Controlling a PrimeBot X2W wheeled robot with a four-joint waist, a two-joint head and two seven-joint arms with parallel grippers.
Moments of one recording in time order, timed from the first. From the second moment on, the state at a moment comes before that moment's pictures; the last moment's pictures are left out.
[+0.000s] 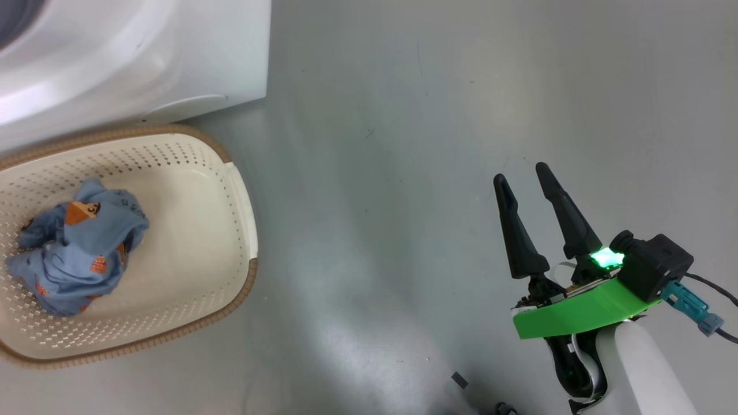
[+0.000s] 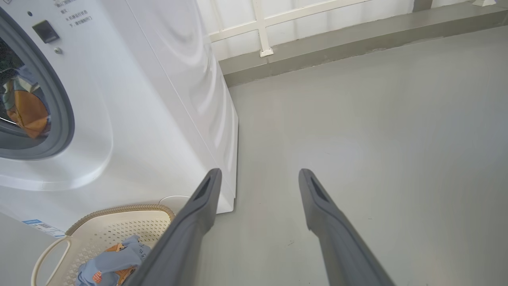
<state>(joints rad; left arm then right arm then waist) -1.18 0.40 0.17 0.72 -0.30 -0.13 -0.26 -0.29 -0.05 0.15 0.05 0.38 0.13 -0.26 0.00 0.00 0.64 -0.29</state>
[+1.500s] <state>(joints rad) -0.81 0.21 0.17 0.57 -0.24 -0.13 -0.26 -0.28 -0.08 0.12 0.06 0.39 0.13 -0.26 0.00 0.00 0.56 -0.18</state>
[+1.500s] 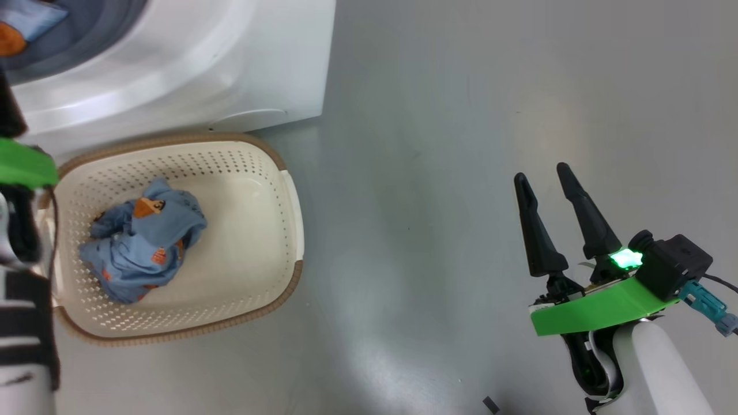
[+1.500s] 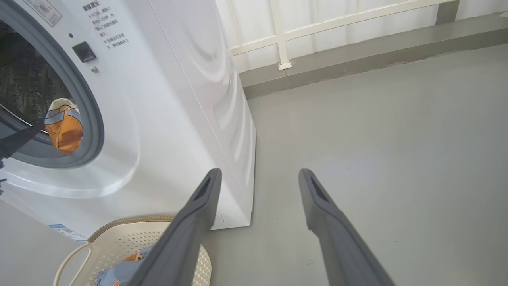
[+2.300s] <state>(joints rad) -0.34 0.10 0.19 0.33 -0.21 -0.13 -0.26 -0.13 -0.16 0.09 0.08 0.38 0.13 -0.26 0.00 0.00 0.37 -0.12</state>
